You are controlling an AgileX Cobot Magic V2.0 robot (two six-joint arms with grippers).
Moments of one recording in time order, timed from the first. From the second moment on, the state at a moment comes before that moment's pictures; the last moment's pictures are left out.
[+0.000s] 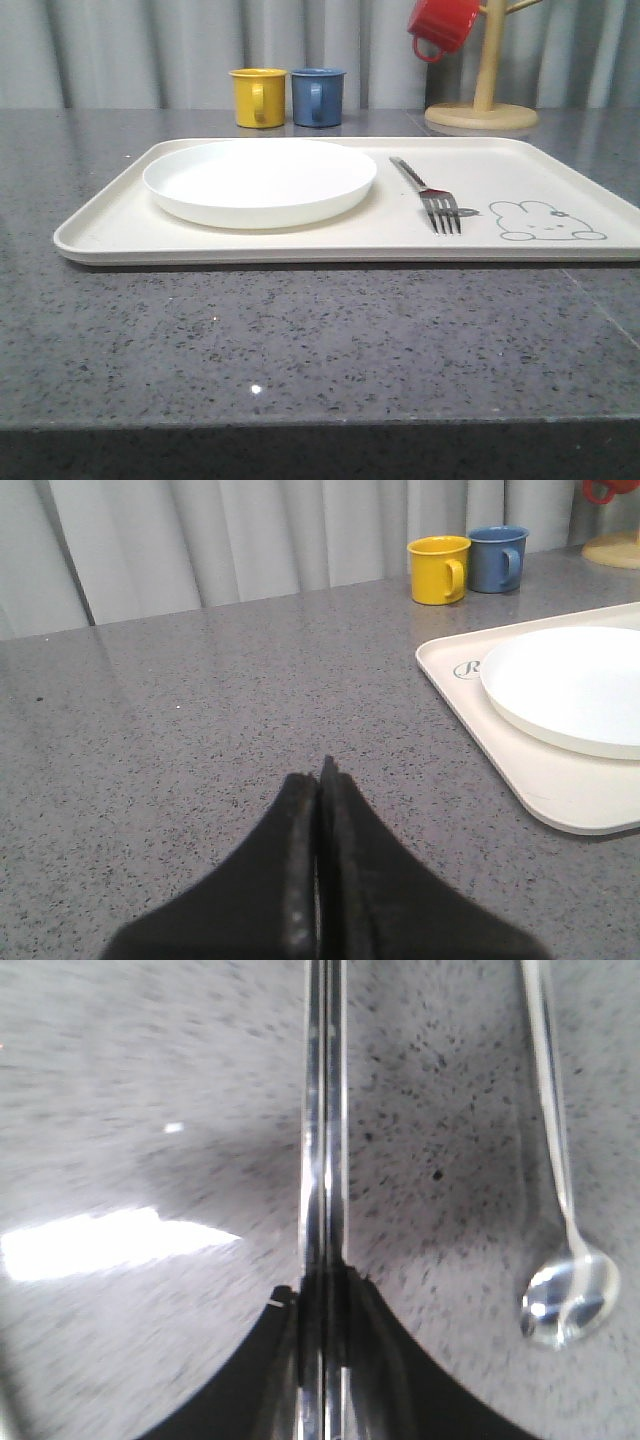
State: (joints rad) left arm -0.15 0.06 -0.38 0.05 0.55 0.09; right arm -0.12 1.65 -1.47 -0.03 1.21 0.09
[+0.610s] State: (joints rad) left arm -0.15 0.06 -0.38 0.05 0.55 0.09; right arm 0.27 1.73 -1.55 0.02 1.24 0.30
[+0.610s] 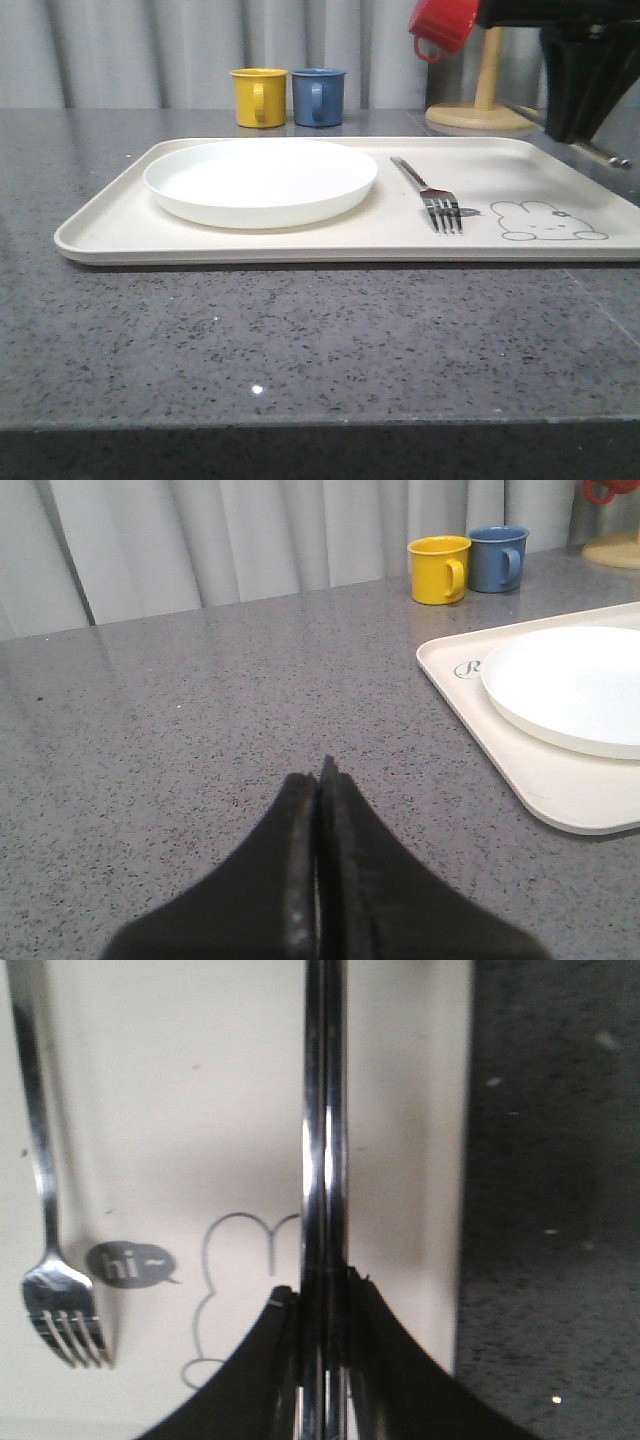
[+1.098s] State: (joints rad) left arm -0.15 0.06 -0.38 0.05 0.55 0.09; right arm 0.31 1.85 -1.57 0.06 1.17 0.35
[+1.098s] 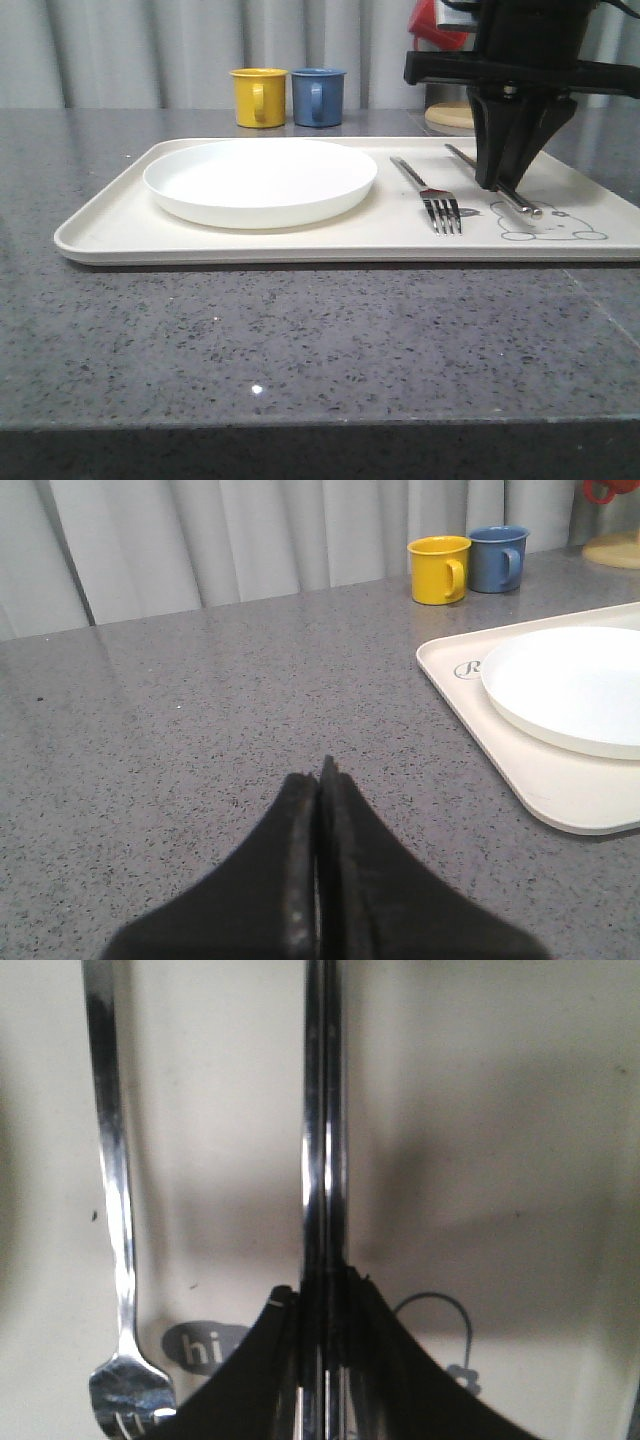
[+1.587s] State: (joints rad) left arm -0.15 0.06 -0.38 0.05 0.55 0.09; right arm 0.31 1.87 -1.57 0.06 1.16 0.35
